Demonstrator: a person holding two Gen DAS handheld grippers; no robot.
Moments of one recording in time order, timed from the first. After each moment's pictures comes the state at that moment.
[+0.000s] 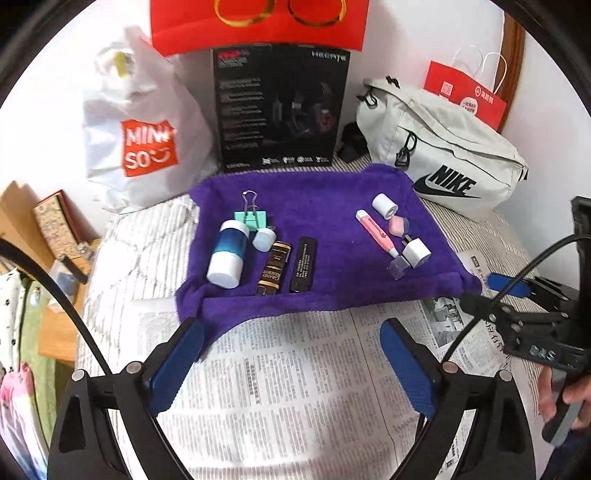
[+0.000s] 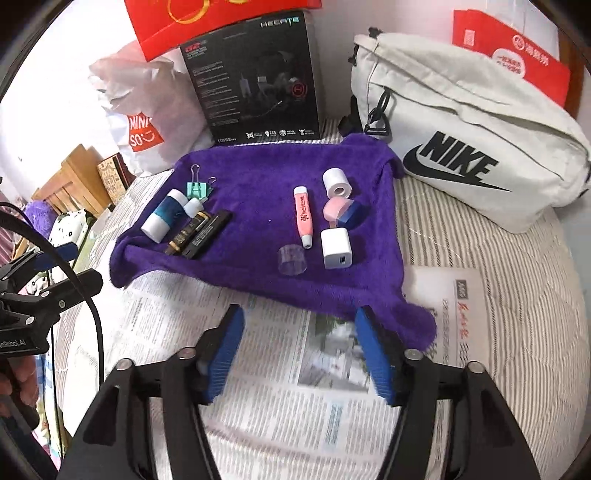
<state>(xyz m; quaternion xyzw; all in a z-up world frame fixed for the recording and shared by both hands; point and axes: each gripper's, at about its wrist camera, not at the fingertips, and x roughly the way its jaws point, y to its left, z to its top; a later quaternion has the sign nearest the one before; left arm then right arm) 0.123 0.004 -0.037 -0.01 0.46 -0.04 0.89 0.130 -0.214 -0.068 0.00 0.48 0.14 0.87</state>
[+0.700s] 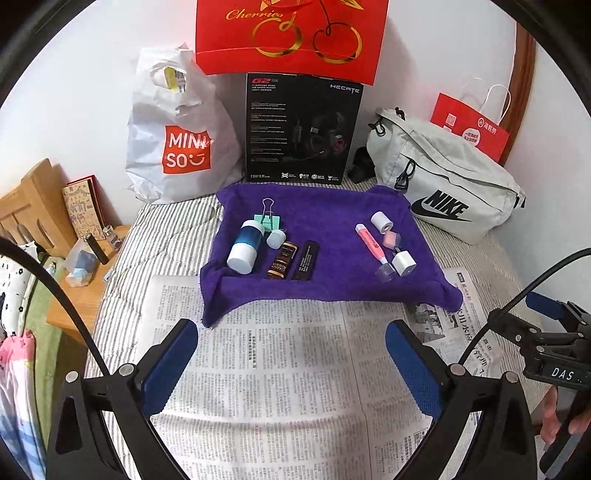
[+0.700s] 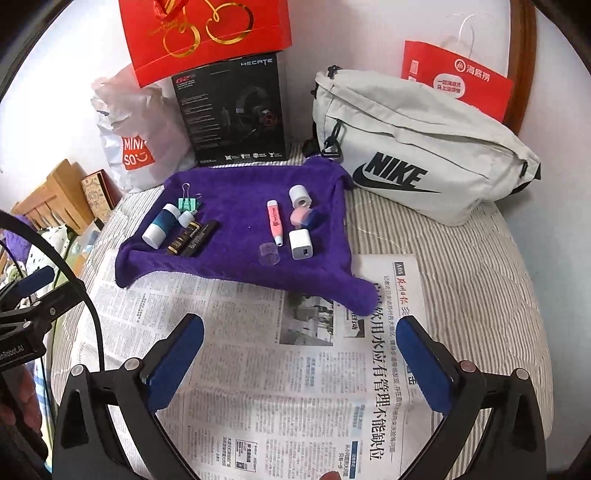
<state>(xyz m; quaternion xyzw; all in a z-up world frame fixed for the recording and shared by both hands) 0.070 0.003 -0.004 -0.04 0.43 0.00 0.90 0.080 -0.231 -0.023 -0.01 0.46 0.08 0.88</state>
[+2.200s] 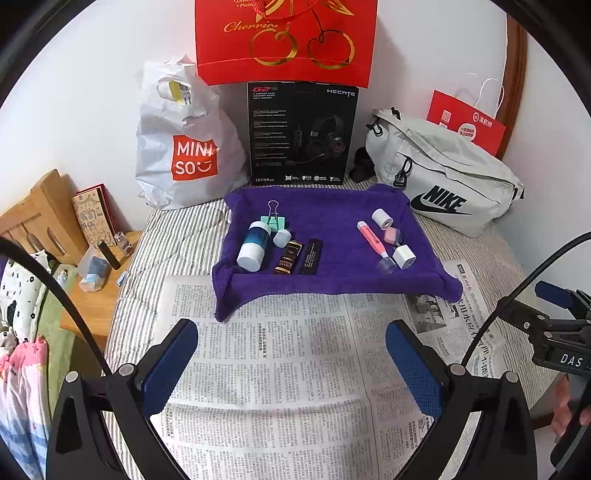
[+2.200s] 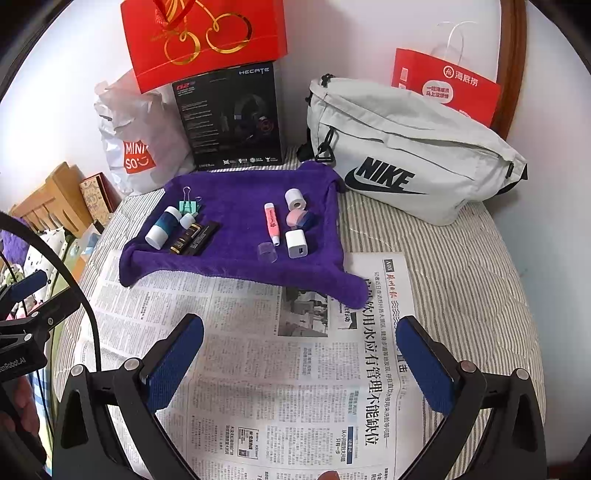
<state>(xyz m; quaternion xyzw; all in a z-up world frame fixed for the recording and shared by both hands) 0.053 0.003 0.008 -0.02 0.43 0.00 0.90 0.065 -0.233 -0.010 -0.02 0.46 0.07 0.89</state>
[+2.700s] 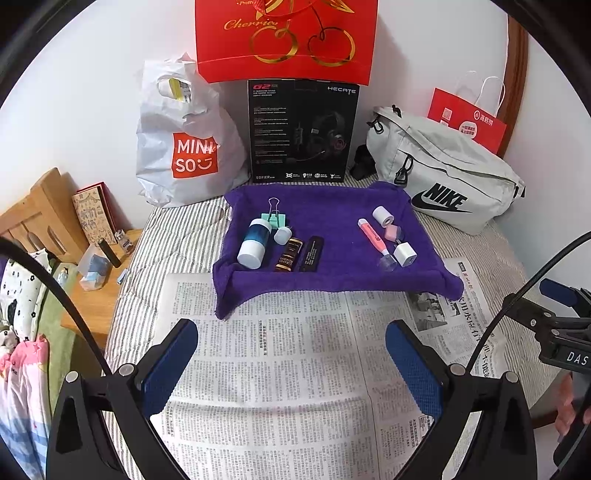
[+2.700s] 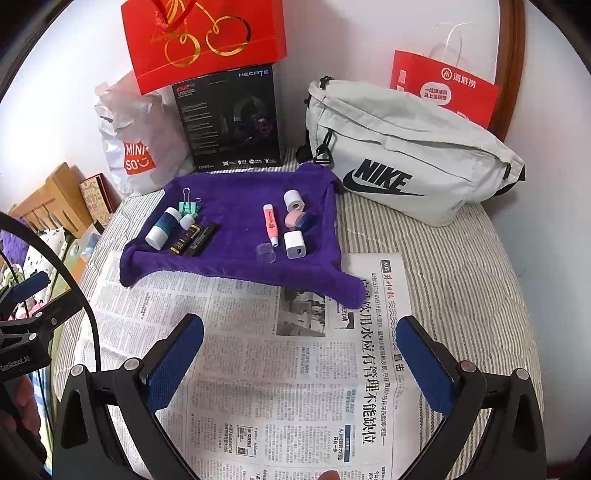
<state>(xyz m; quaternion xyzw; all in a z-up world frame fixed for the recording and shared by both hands) 0.054 0.002 0.007 -0.02 0.43 0.00 0.90 0.063 -0.236 -0.006 -0.02 0.45 0.06 0.89</state>
